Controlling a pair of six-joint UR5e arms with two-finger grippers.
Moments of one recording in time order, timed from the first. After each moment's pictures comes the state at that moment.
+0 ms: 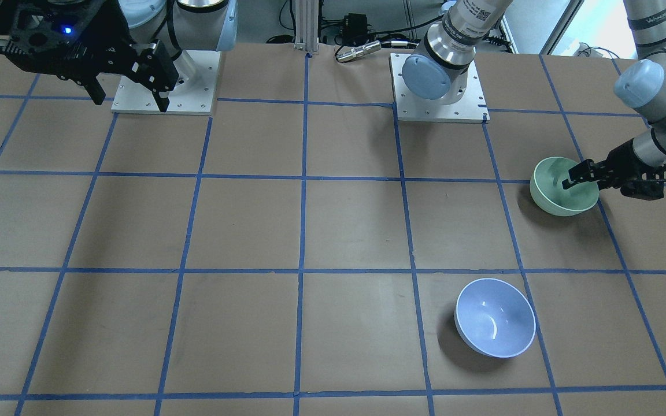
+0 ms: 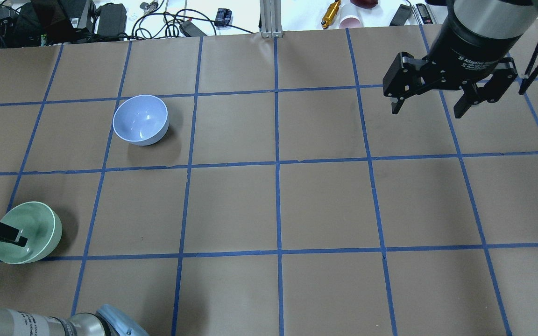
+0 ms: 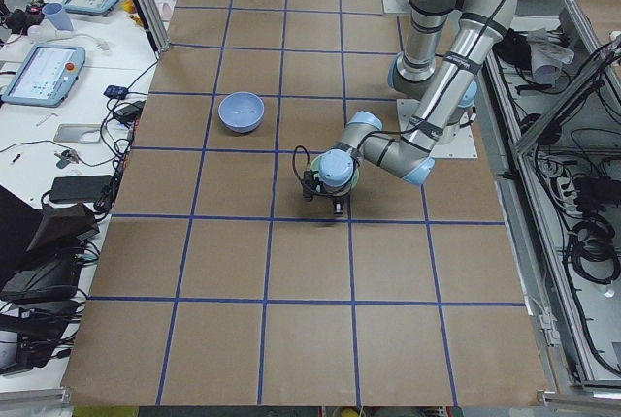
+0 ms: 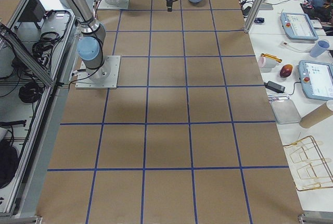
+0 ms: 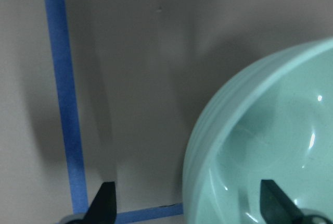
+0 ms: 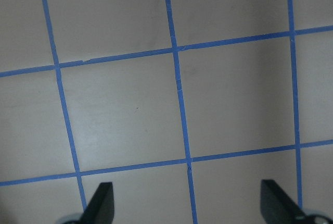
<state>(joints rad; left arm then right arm) -0.58 -1.84 -2.06 -1.06 1.55 1.01 1.58 -1.67 1.55 -1.46 -1.56 0.13</state>
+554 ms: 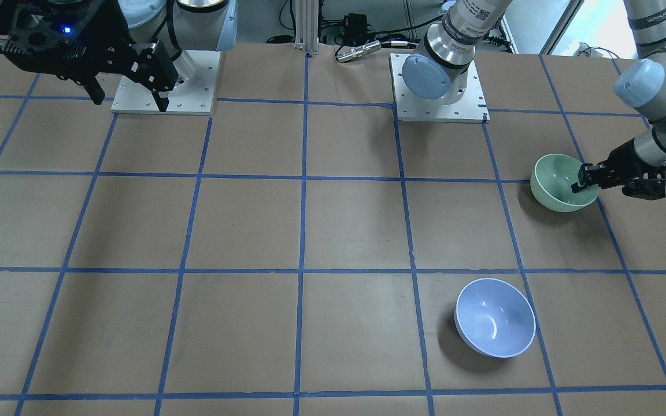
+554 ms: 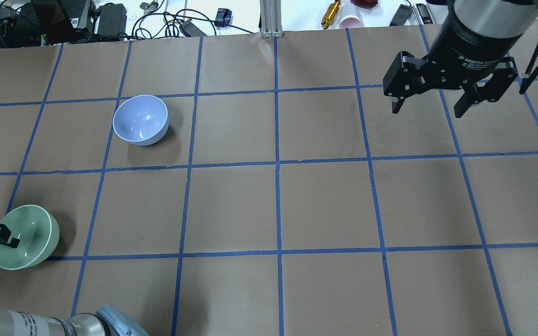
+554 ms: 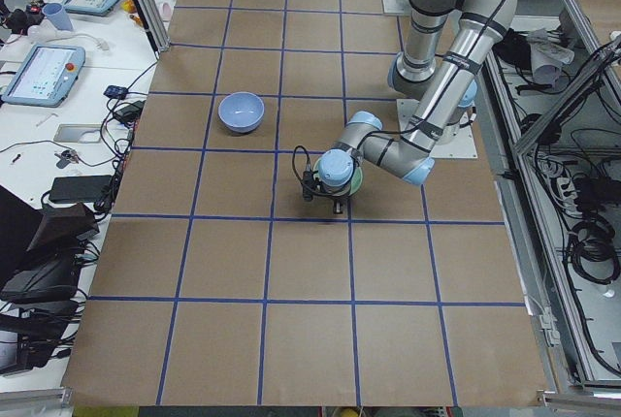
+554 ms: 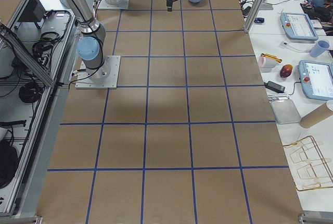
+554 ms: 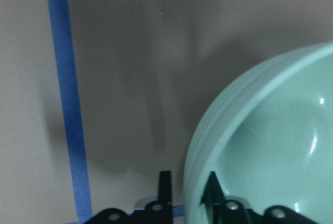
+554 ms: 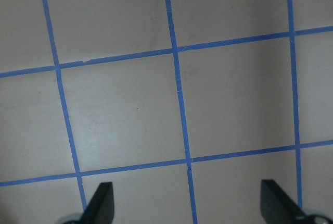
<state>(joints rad) -0.58 -1.84 -2.05 -1.06 1.55 1.01 1.58 -1.67 1.55 -1.46 -1.56 0.13</state>
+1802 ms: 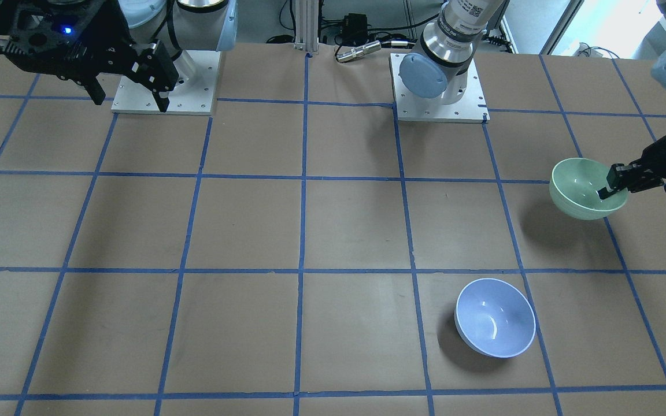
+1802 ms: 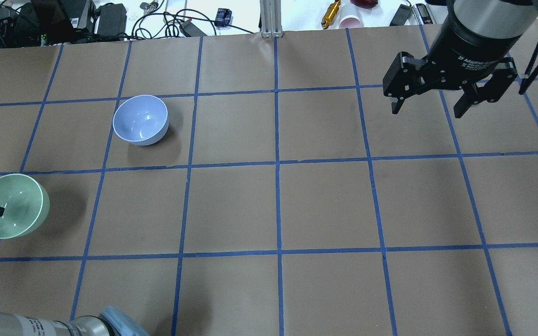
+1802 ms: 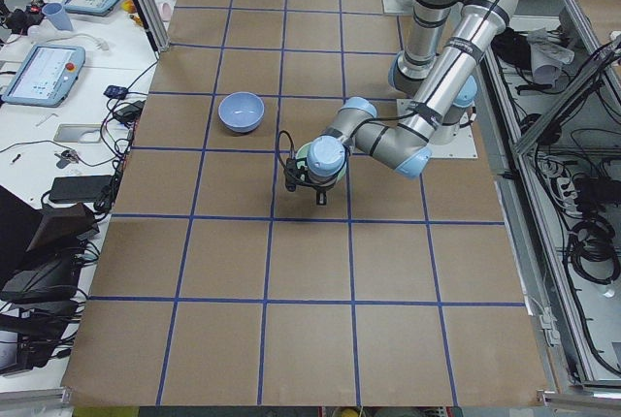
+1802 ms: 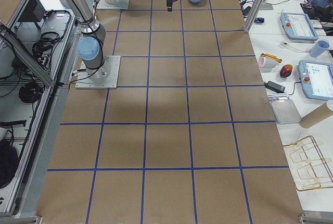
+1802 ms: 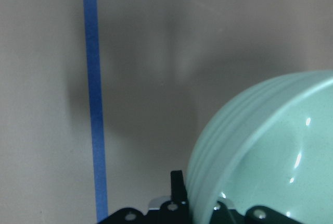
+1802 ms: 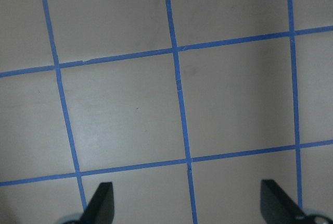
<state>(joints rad) -0.64 -1.79 -1.86 -1.28 1.43 0.95 1.58 -1.67 1.55 -1.46 -1.56 0.13</state>
